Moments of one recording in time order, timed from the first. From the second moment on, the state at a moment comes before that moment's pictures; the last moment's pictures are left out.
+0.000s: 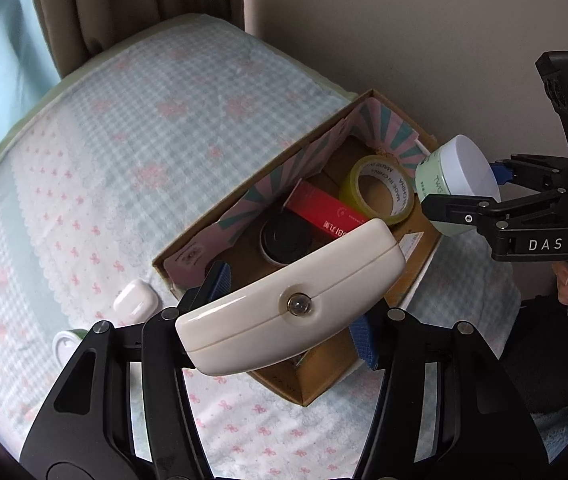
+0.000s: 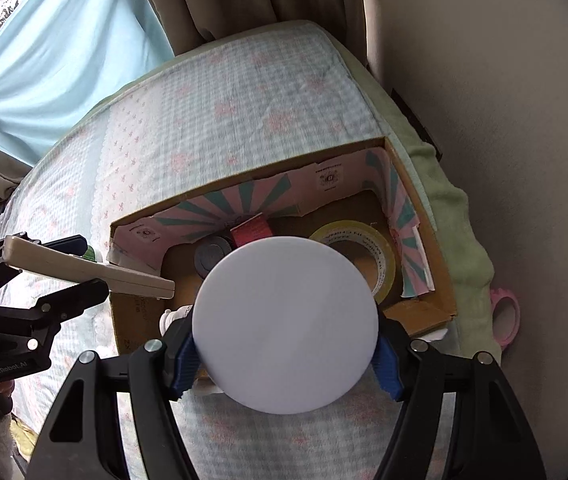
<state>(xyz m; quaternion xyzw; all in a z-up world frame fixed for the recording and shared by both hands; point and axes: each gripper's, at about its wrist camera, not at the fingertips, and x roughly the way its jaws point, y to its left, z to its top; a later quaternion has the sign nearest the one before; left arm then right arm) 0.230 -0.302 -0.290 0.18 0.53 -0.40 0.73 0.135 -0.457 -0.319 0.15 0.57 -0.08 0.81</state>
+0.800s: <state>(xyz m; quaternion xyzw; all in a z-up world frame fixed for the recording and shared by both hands) 0.239 -0.319 -0.300 0.24 0.54 -0.39 0.71 0.138 -0.495 -0.343 0.24 0.51 -0.12 0.81</state>
